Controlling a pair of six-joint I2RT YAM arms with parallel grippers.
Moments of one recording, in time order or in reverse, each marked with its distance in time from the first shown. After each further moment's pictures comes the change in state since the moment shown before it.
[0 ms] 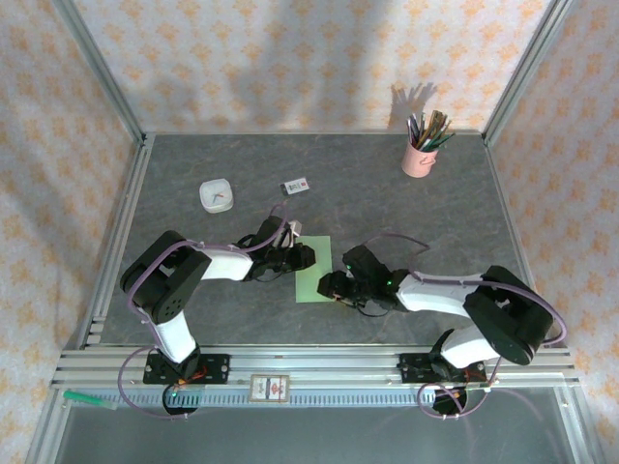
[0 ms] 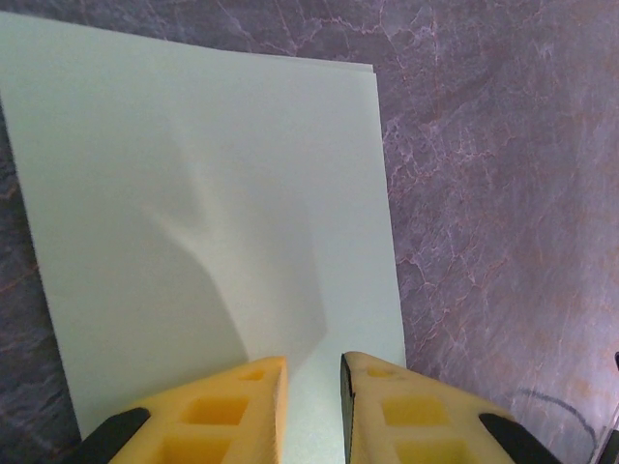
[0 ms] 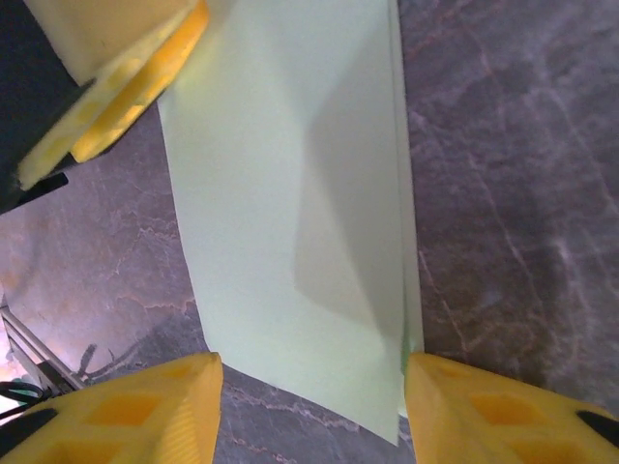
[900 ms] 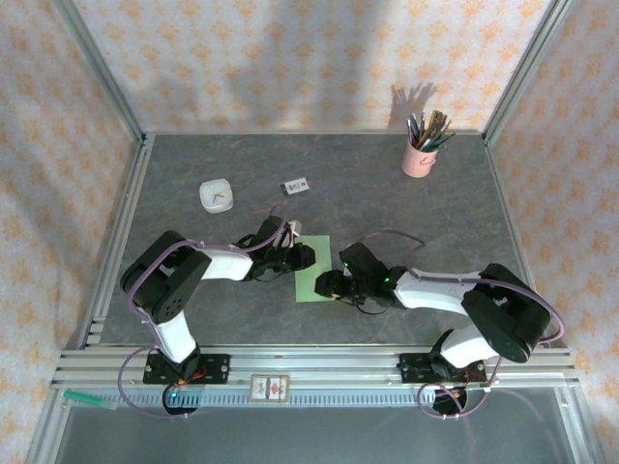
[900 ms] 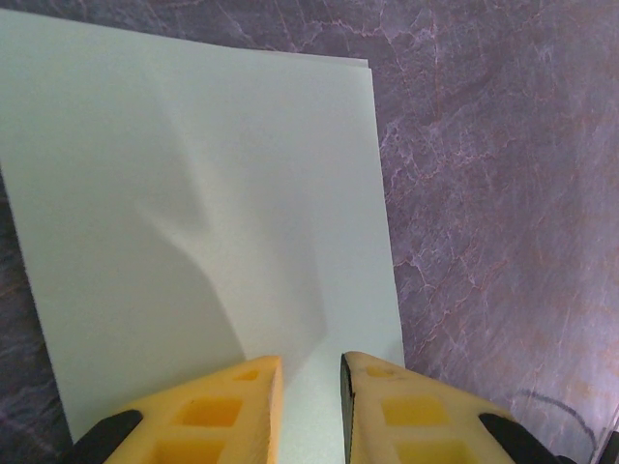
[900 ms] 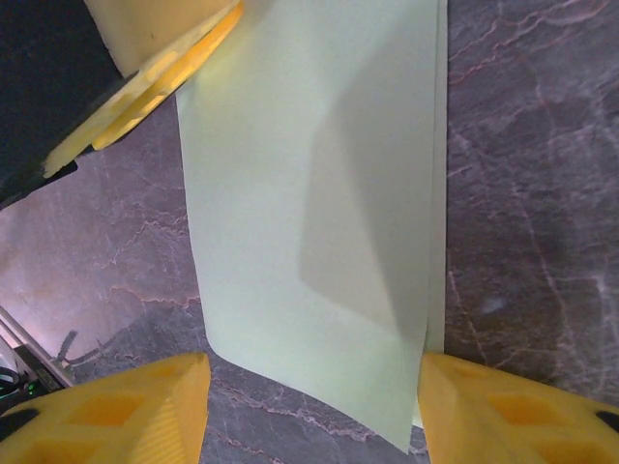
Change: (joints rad) left arm 0.000 0.002 0.000 0.002 0.000 -0.003; right arm 0.000 0.022 0.043 -0.028 -0.005 -0.087
